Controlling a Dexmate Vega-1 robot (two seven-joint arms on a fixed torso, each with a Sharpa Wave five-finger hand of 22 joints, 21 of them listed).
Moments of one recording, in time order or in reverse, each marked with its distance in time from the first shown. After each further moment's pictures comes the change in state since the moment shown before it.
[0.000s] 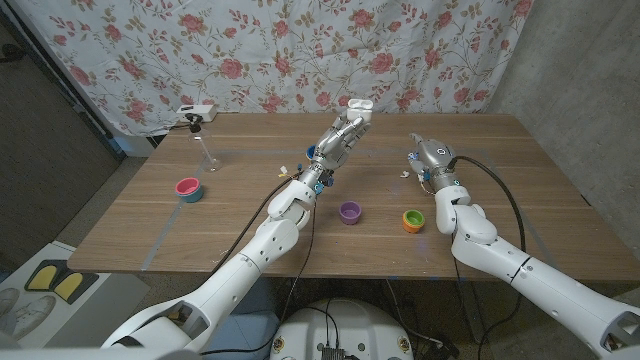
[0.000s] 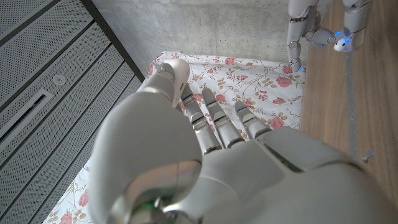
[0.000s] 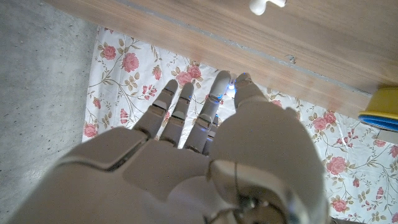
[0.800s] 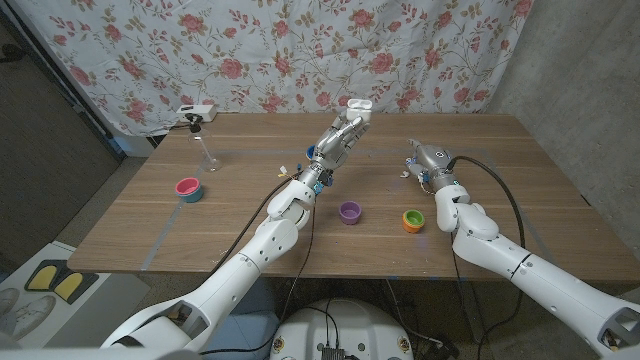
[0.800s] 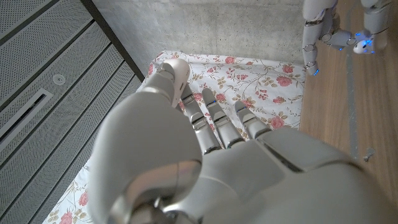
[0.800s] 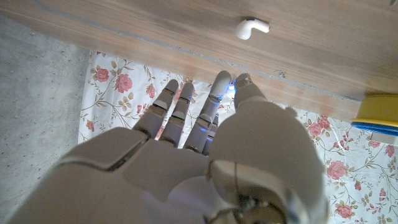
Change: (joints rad) left arm -0.003 0.000 0.000 0.003 -0.002 0.000 0.000; left_hand 0.001 -0.002 0.000 0.000 -0.001 0.000 0.000 0.000 -0.002 0.000 0.000 -0.001 0.000 0.000 0.000 0.000 0.000 0.000 0.000 0.000 0.000; right arm 0.012 0.001 0.015 0.030 0.078 0.050 0.048; right_hand -0.002 0.002 -0.004 0.004 0.000 0.000 0.000 -0.005 0.000 0.000 0.000 0.009 -0.005 0.000 0.000 -0.008 0.000 0.005 -0.005 0.000 0.000
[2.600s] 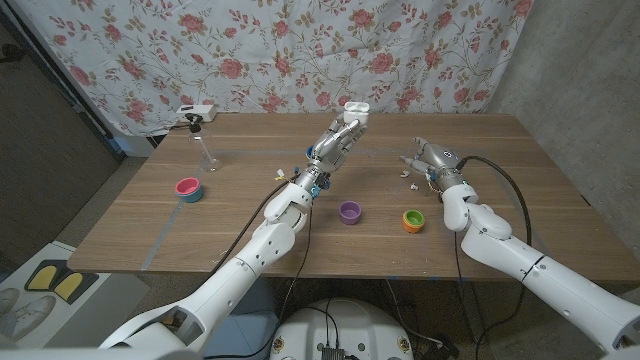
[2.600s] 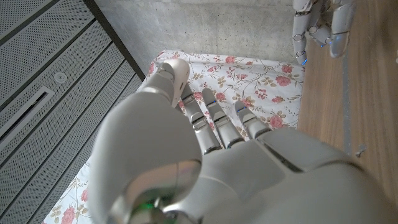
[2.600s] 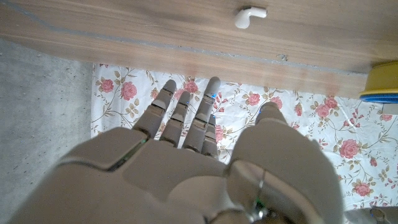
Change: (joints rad) left arm 0.030 0.025 -0.014 -0.026 -0.017 -0.002 -0.009; left_hand -0.005 0.003 -0.001 -0.001 -0.003 0.004 -0.004 0.008 -0.002 0.006 0.006 -0.005 0.000 0.000 0.000 0.000 0.005 0.000 0.000 0.000 0.000; right arm -0.062 -0.020 0.088 -0.064 0.138 0.038 -0.044; right_hand -0.420 -0.049 -0.155 0.159 -0.012 -0.015 0.095 0.019 0.000 -0.117 0.153 -0.278 -0.317 -0.066 0.085 -0.124 -0.114 -0.013 0.084 -0.017 -0.005
